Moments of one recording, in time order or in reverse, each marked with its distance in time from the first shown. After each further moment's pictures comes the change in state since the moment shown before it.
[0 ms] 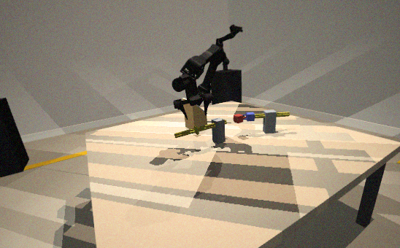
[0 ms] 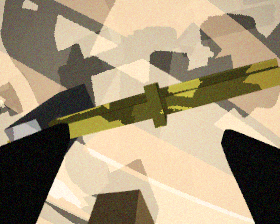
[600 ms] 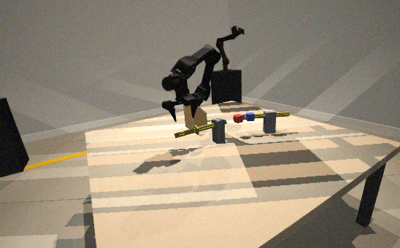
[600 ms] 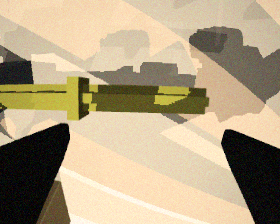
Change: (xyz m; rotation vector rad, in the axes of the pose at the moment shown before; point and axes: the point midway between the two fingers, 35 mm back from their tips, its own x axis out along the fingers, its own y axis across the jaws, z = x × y) arm -0.008 -0.056 0.014 -0.351 -0.017 -0.113
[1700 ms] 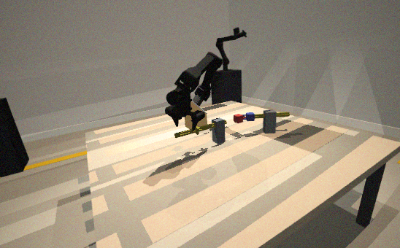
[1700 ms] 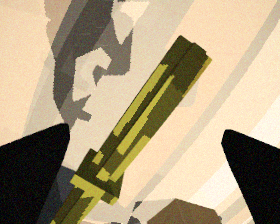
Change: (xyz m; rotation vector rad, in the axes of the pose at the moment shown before) arm 0.046 -0.001 0.006 1.008 0.139 -0.075
